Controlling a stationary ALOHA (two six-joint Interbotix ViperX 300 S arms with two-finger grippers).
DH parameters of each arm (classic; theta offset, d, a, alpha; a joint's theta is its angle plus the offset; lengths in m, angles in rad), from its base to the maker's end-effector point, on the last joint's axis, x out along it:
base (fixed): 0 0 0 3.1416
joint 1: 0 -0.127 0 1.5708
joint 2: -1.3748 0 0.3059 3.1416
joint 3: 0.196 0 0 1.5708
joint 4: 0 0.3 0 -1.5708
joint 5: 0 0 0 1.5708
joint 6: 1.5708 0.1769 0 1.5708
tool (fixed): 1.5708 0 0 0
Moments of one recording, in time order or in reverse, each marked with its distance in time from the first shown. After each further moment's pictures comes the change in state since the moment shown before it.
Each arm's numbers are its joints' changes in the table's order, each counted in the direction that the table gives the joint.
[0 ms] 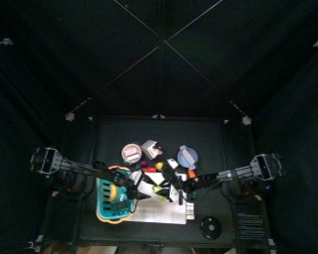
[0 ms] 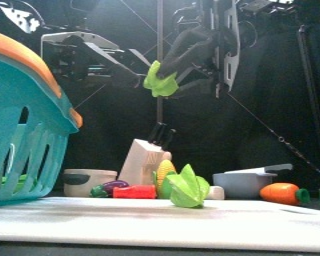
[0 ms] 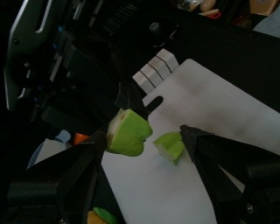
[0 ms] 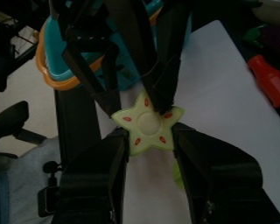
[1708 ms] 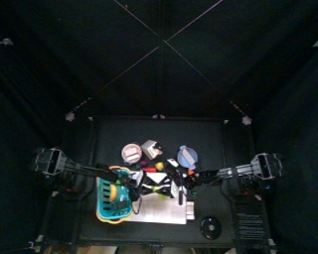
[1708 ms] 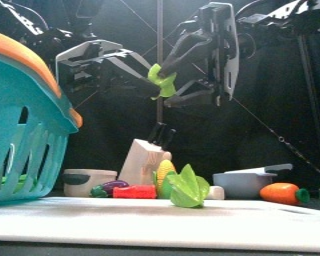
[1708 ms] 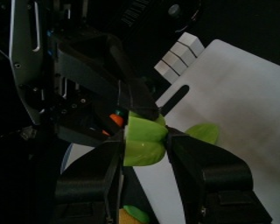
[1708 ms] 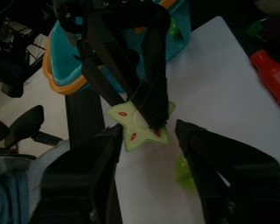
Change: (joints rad) left arm 0.025 0.060 0.011 -0.388 0.018 0.505; right arm 0.063 -0.011 -0.044 0.020 0.109 -0.002
